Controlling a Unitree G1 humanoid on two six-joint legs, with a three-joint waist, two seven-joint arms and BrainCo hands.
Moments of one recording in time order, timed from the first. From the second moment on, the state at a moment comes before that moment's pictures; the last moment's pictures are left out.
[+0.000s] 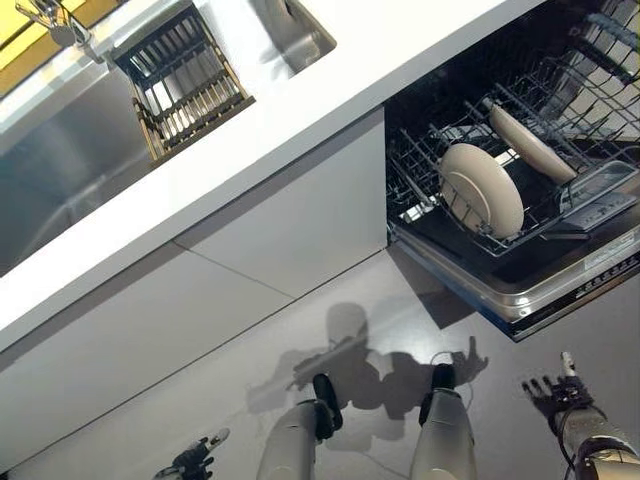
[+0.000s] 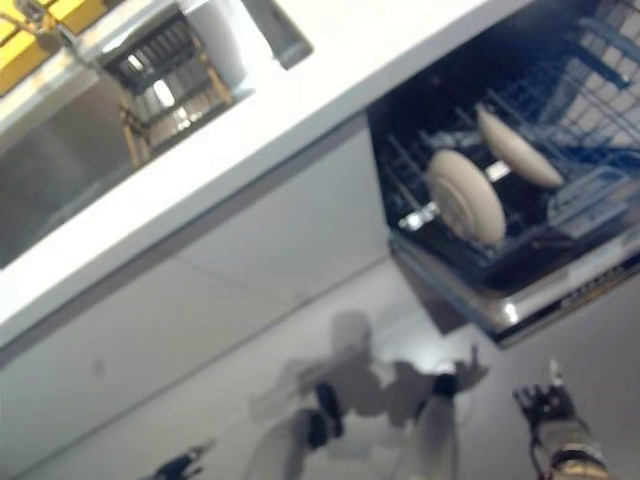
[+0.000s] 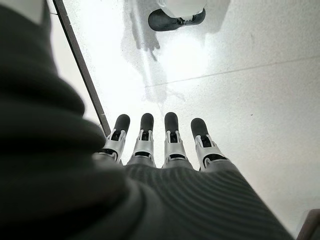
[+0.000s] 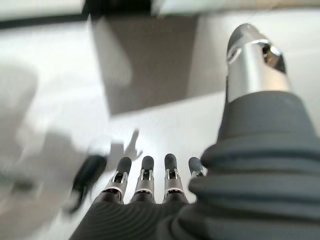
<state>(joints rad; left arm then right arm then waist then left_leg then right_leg) -0.03 0.29 -0.06 1.18 -0.49 -0.02 -0.14 -0.37 -0.63 -0.28 1.22 1.41 0.14 0.12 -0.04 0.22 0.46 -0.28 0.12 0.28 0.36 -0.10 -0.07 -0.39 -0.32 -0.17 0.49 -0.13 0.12</state>
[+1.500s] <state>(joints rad) 0.11 0.36 -0.06 1.18 -0.48 0.01 -0.12 -0.85 -0.81 0.01 1.18 1.37 0.23 0.13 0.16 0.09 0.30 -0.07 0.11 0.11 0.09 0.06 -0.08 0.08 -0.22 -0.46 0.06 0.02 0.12</state>
